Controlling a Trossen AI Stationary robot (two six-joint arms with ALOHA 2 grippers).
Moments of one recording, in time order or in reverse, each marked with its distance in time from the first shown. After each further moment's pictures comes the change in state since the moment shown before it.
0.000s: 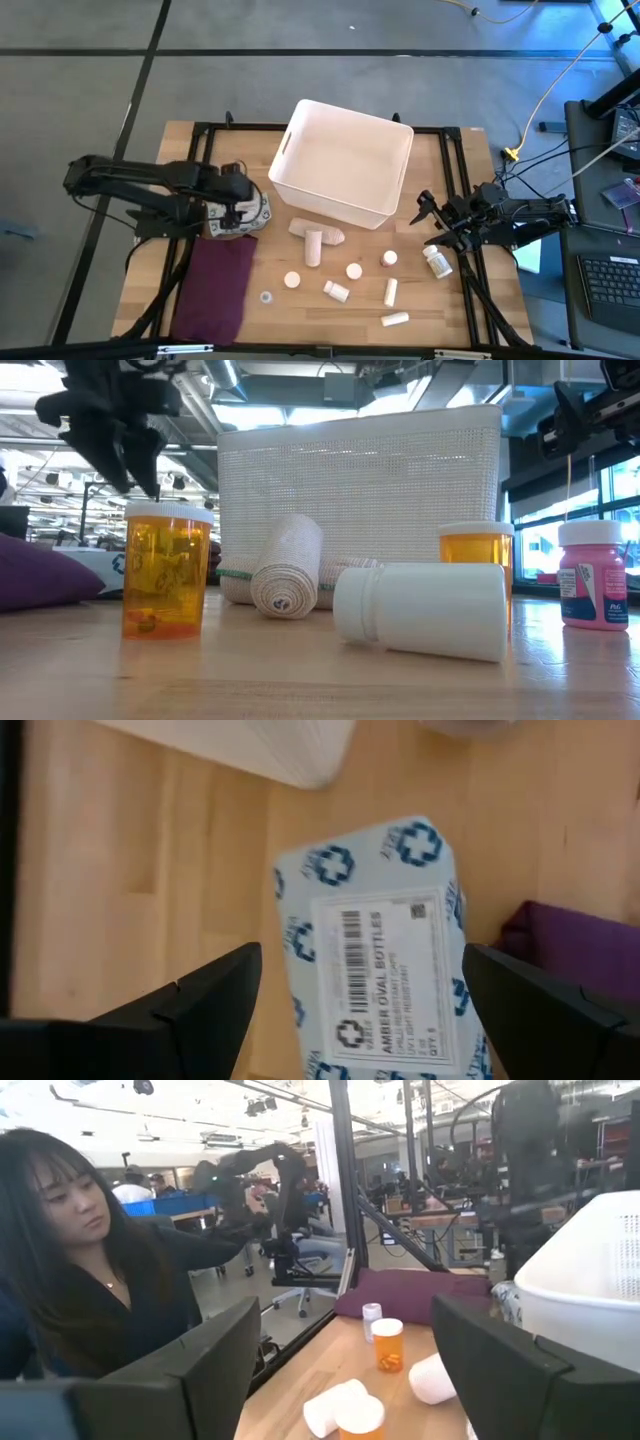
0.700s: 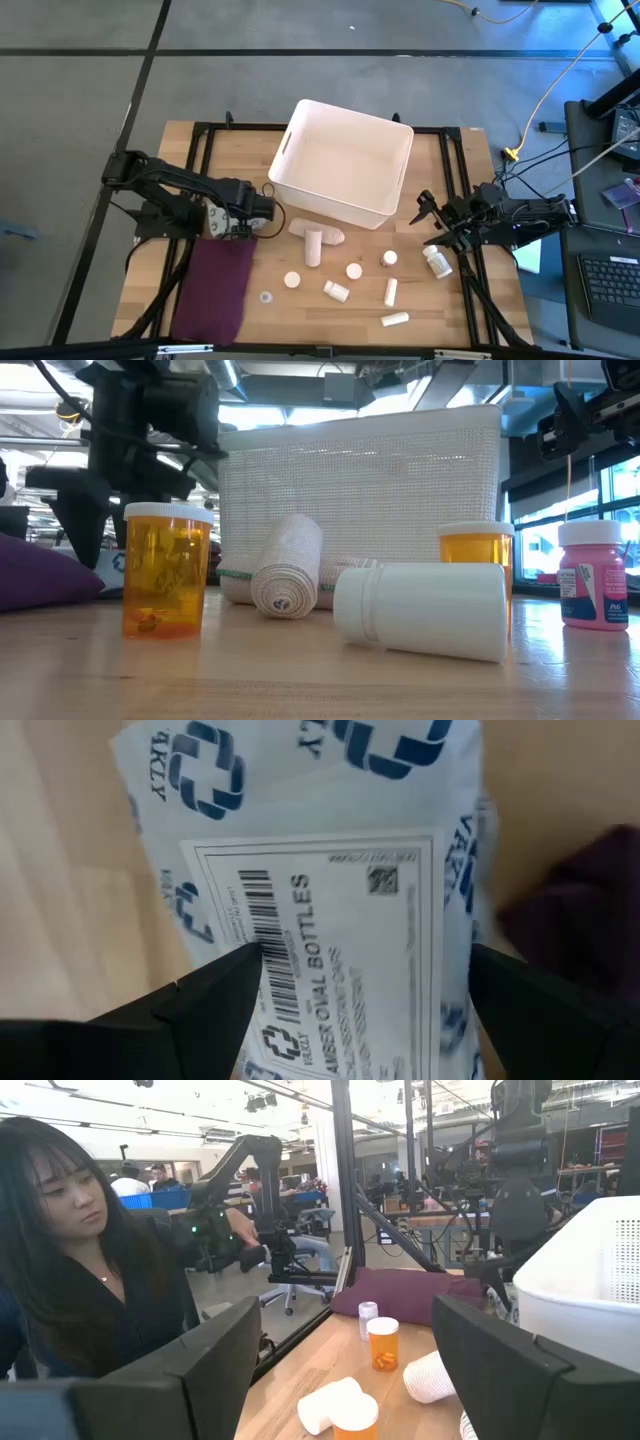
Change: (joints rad) left arm -0.045 0.442 0.002 -0.002 0.027 -0.100; right arm 0.000 0.000 0.000 -0.006 0.000 -0.012
